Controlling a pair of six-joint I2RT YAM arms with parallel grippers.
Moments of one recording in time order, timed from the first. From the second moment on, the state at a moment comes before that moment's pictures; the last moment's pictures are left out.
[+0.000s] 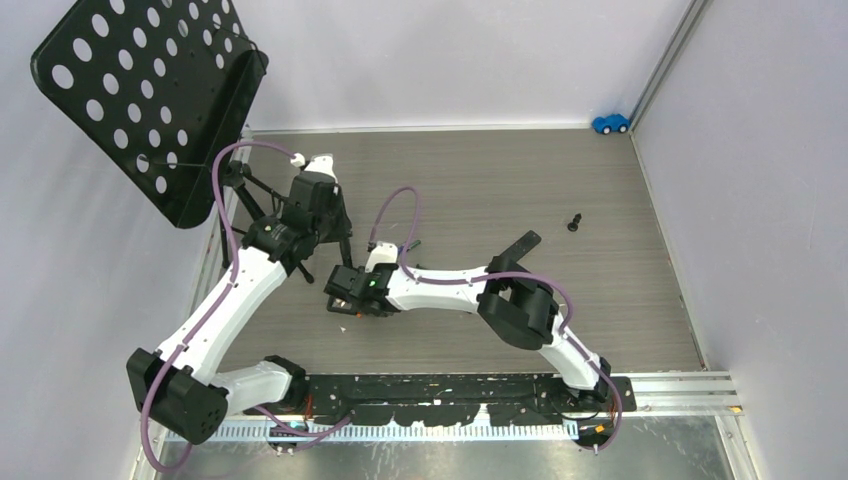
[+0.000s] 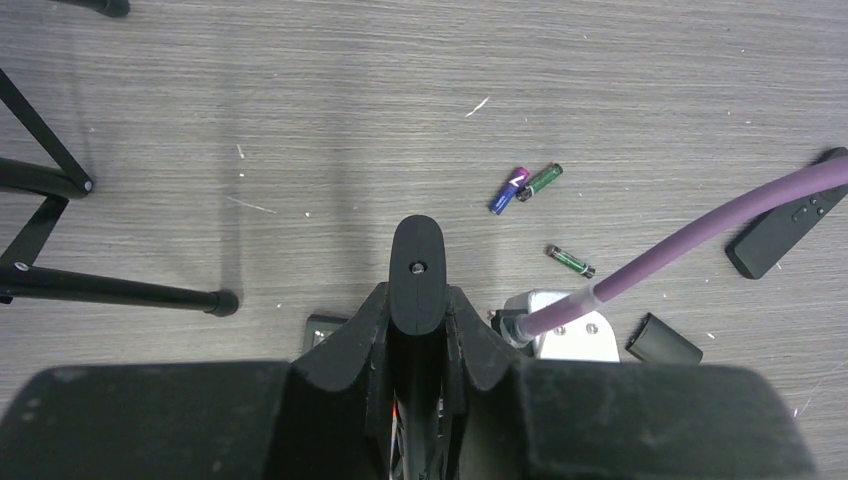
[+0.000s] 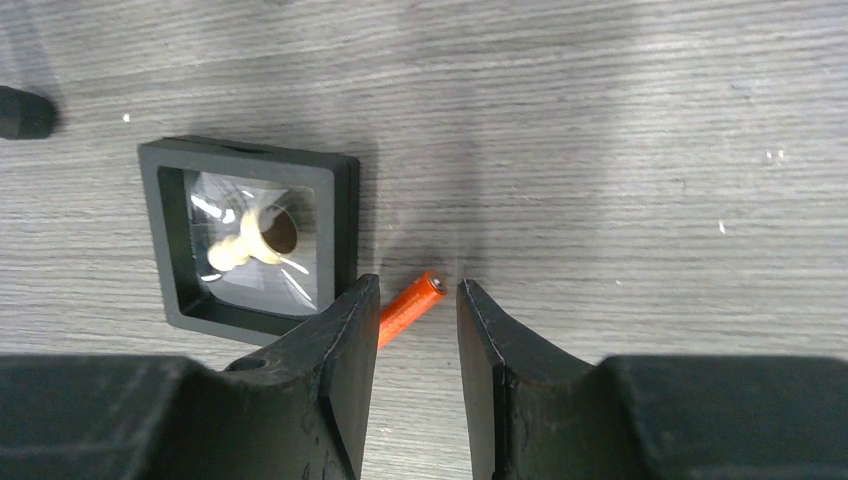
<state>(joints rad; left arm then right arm) -0.44 1.16 1.12 -0.66 -0.22 -0.42 1.23 2.21 1.70 -0.68 0.45 1.29</state>
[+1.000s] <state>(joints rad) -0.49 1.21 1.10 -0.57 0.11 -0.41 1.23 1.96 1.33 -0.79 0.54 1.11</state>
